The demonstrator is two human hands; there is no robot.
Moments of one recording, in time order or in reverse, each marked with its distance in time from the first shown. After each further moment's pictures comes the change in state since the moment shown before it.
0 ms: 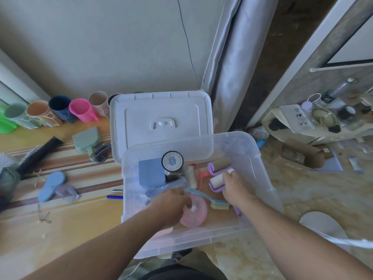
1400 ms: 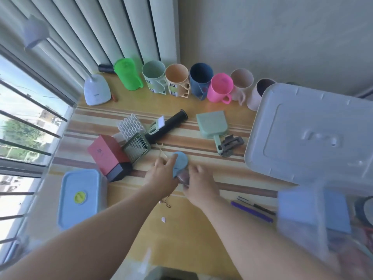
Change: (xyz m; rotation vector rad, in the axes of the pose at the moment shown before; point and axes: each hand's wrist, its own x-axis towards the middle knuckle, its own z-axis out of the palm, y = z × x) left_hand -0.165 -0.449 0.040 -0.362 0.196 -0.771; right_hand 0.004 -0.568 0.069 0.215 -0.112 -0.493
